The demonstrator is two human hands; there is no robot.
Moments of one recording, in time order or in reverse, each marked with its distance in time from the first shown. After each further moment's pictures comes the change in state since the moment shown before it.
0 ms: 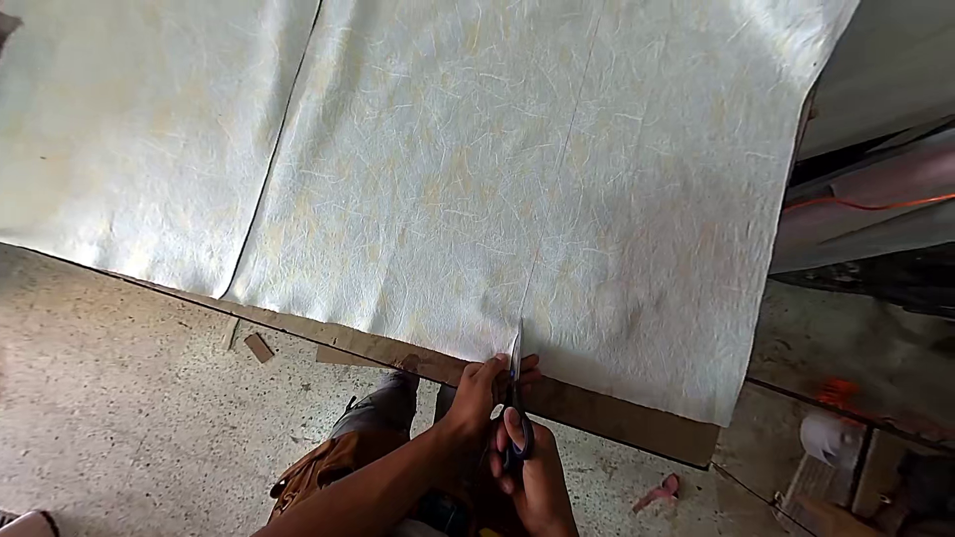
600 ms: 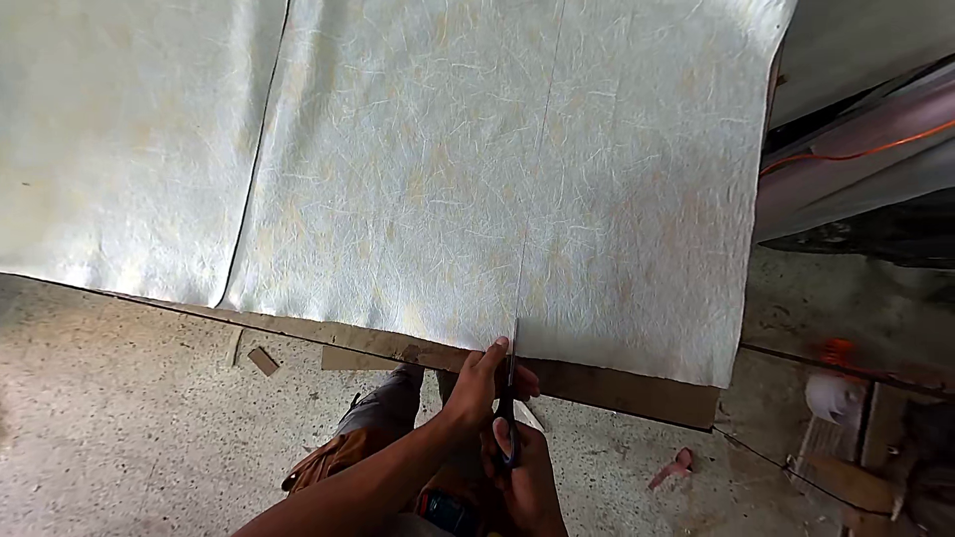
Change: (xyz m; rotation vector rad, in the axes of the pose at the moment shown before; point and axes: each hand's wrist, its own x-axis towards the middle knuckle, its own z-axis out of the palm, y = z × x) left_hand -0.019 0.014 0.005 0.266 -0.080 -0.087; right_hand -0.017 0.050 0.001 0.050 0.030 -0.091
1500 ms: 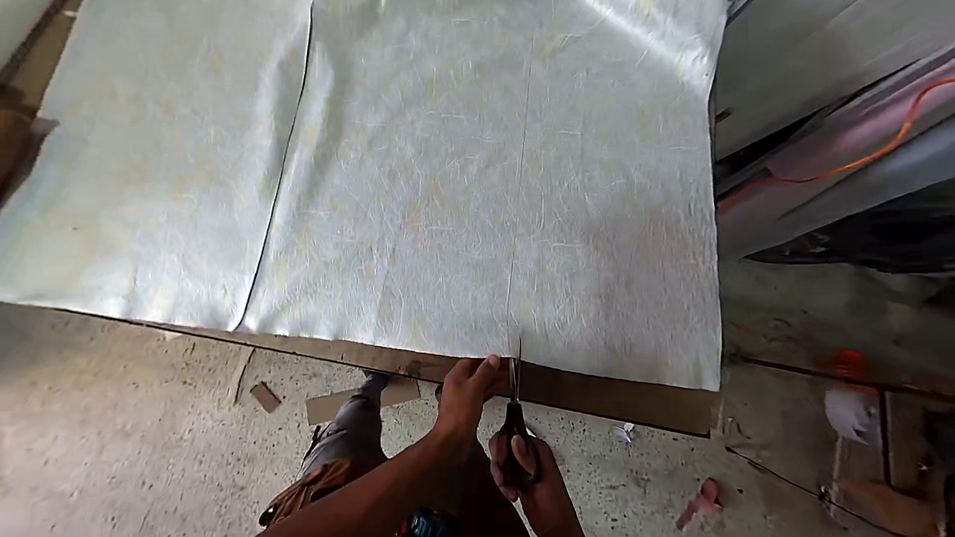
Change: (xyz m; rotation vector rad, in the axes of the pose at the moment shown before) left_hand -0.019 0.001 -0.002 -0.010 0.302 0.113; right_hand 0.004 0.013 -0.041 0.002 -0.298 -0.051
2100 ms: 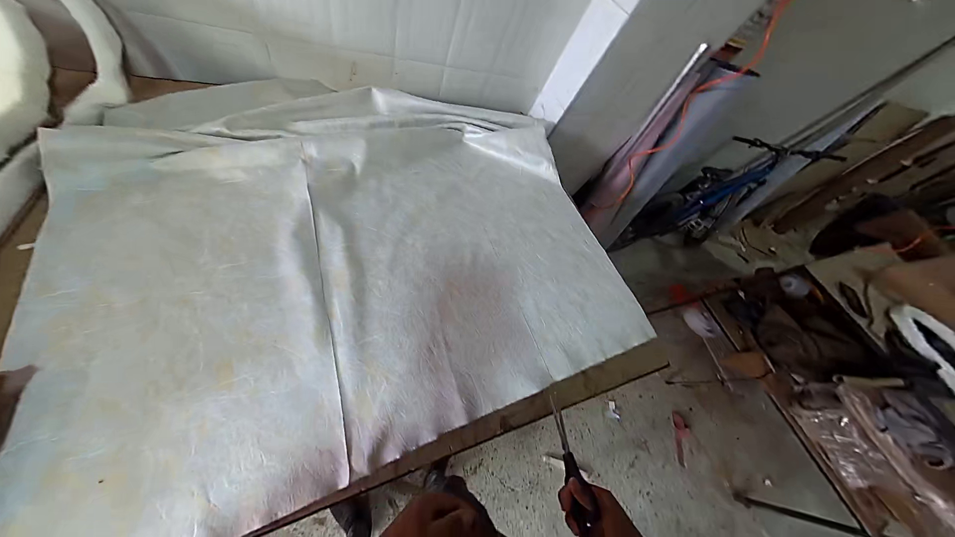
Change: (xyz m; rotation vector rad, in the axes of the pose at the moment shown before) left_hand -0.052 0.213 -0.311 0.917 -0.986 -0.168; right_hand -0.013 0.067 0.183 -0.180 0.590 0.028
